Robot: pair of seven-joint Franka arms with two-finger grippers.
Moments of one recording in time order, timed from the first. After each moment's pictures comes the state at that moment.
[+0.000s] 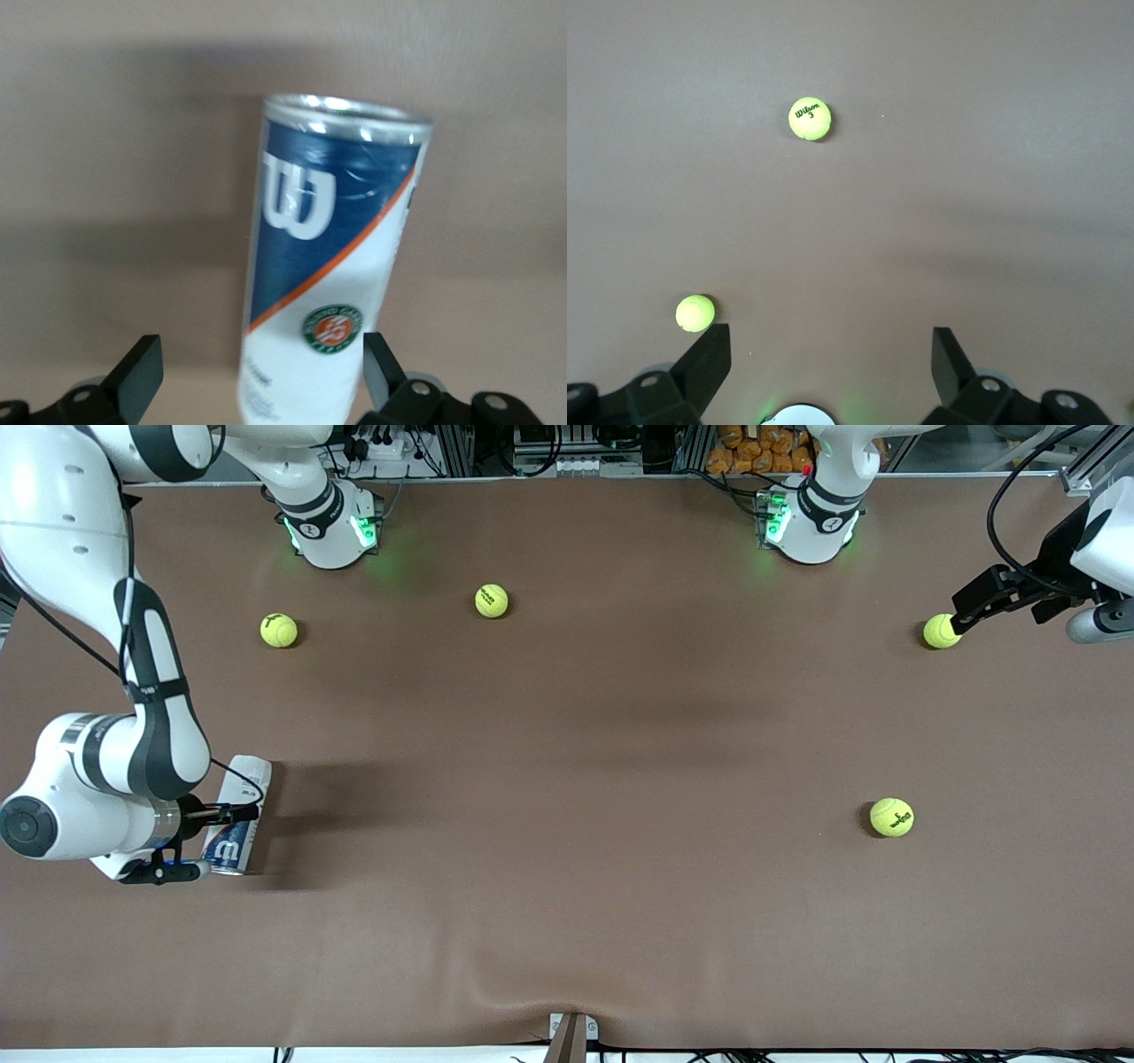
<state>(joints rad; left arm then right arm) 0.08 -0.06 -0.18 -1.55 0.00 1.46 -0.24 -0.10 0.71 -0.03 -1.47 0.02 1.89 -0.18</state>
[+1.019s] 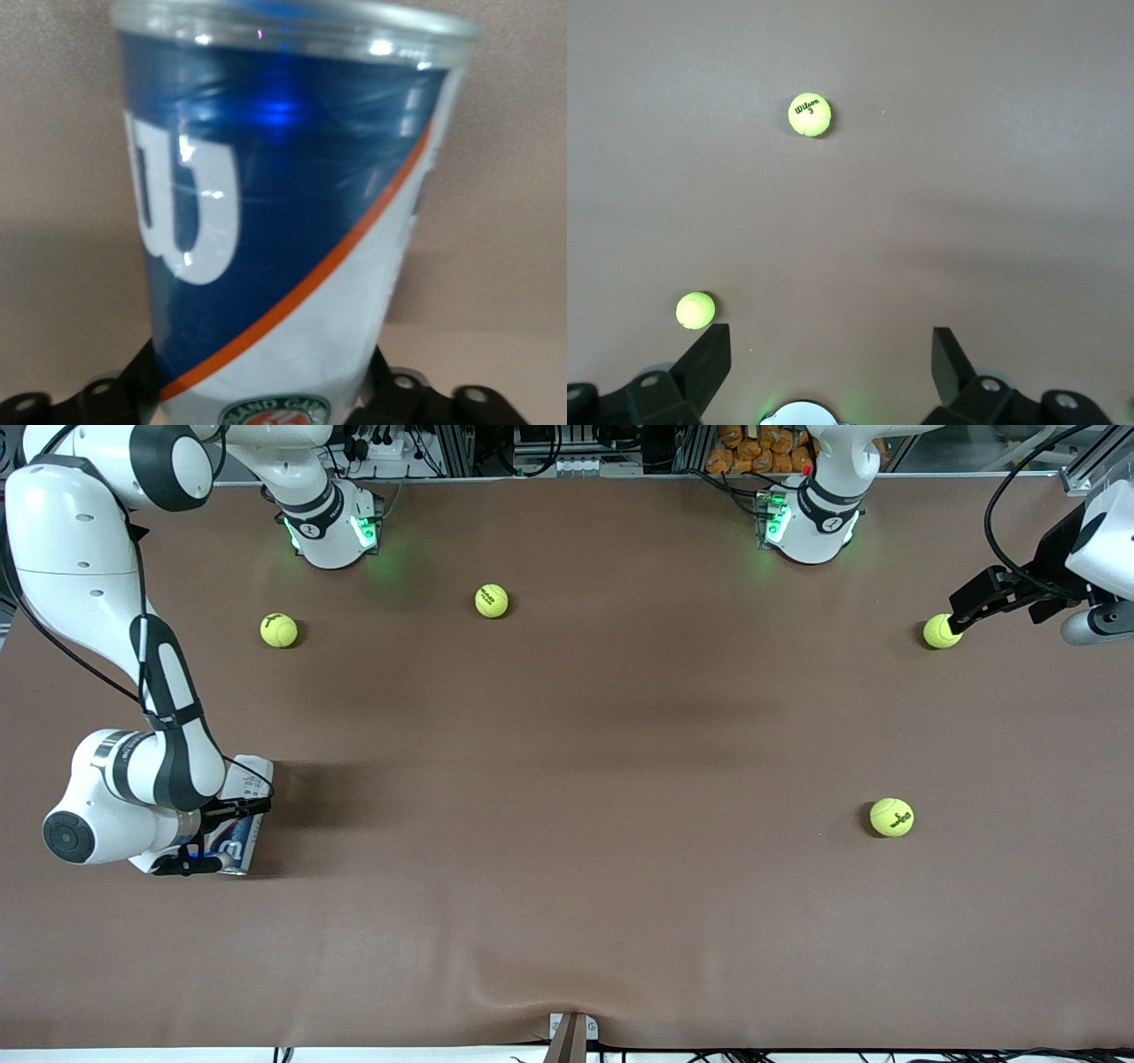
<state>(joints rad) 0.08 -0.06 -0.18 -1.56 0.00 1.46 -0.24 -0.12 0.79 -0.02 -1.49 0.02 1.93 -0.20</state>
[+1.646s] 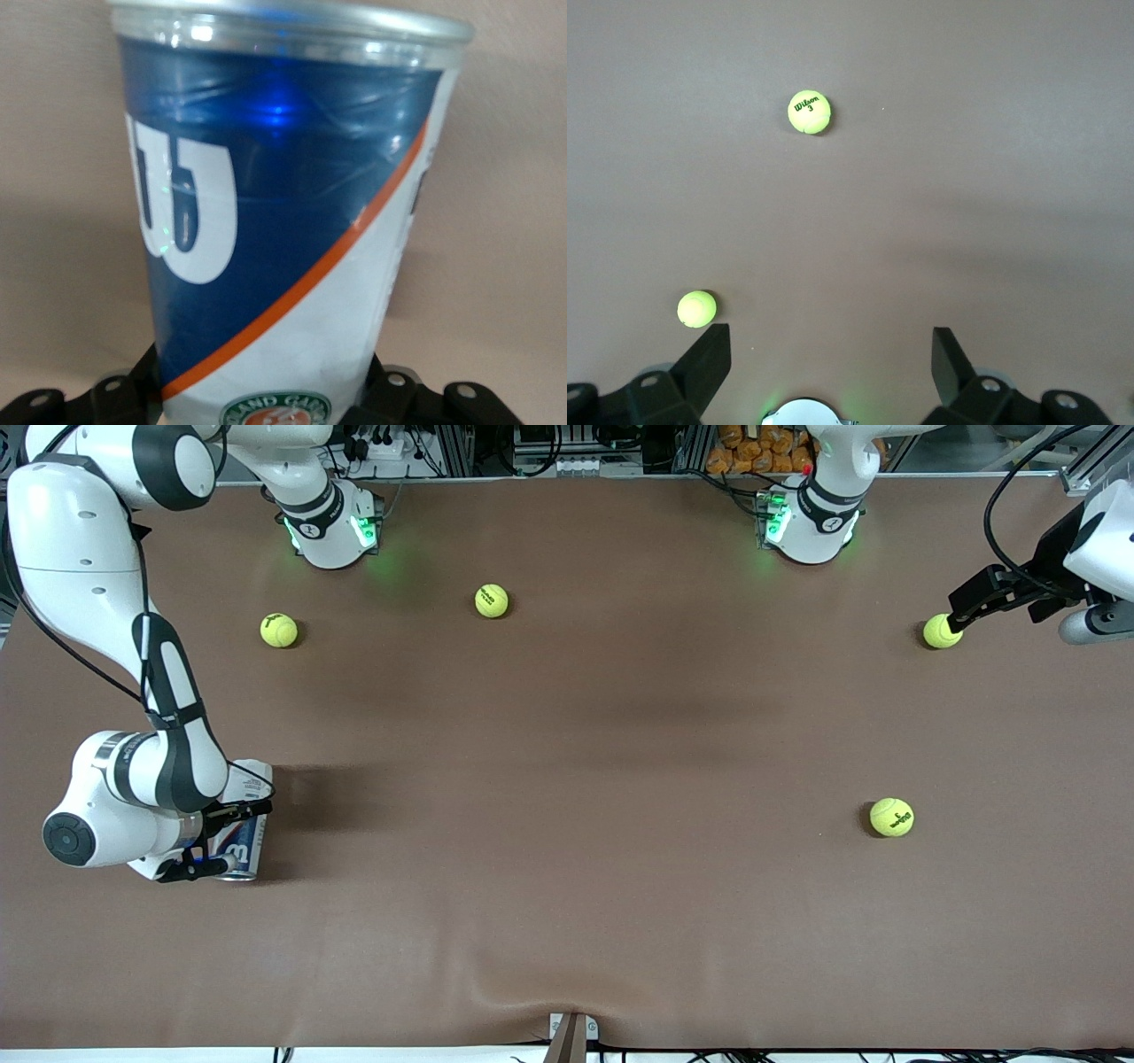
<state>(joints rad) 0.08 -0.06 -0.18 -1.56 0.00 1.45 -0.23 -0.11 0.79 -0.01 -1.47 0.02 1.93 -0.33</state>
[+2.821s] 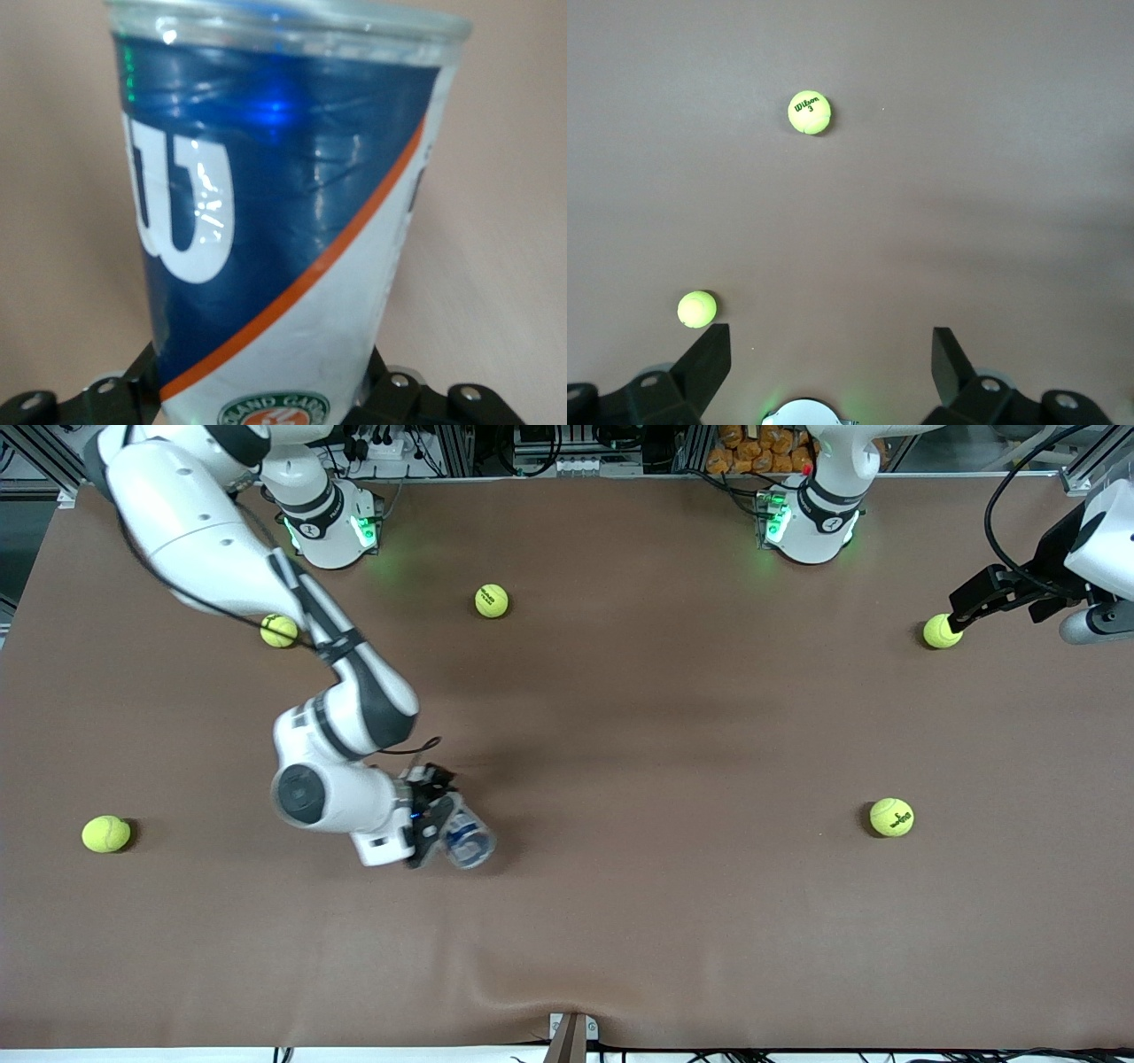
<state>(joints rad) 0.08 -0.06 -0.18 -1.56 0.00 1.45 -0.23 0.12 0.77 0.37 -1.45 0.02 2.14 -0.70</state>
